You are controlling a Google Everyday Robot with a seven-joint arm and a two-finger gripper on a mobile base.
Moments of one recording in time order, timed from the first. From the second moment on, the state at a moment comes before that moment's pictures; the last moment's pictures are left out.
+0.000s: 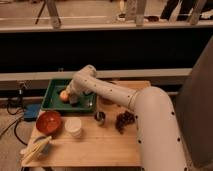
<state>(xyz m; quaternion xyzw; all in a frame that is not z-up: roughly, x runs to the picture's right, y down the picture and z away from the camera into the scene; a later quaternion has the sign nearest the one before) -0.212 0.016 0.929 0.07 -0.29 -0.72 0.63</state>
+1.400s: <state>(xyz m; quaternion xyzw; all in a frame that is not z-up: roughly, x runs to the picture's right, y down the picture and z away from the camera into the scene) -0.142 0.045 0.919 0.03 -0.26 -0.70 0.66</state>
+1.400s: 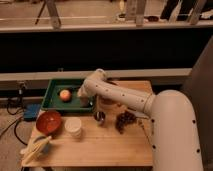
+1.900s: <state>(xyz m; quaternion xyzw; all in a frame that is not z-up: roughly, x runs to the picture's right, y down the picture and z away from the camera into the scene) -0.184 0.050 0.912 0.05 -0.29 -0.72 0.63</state>
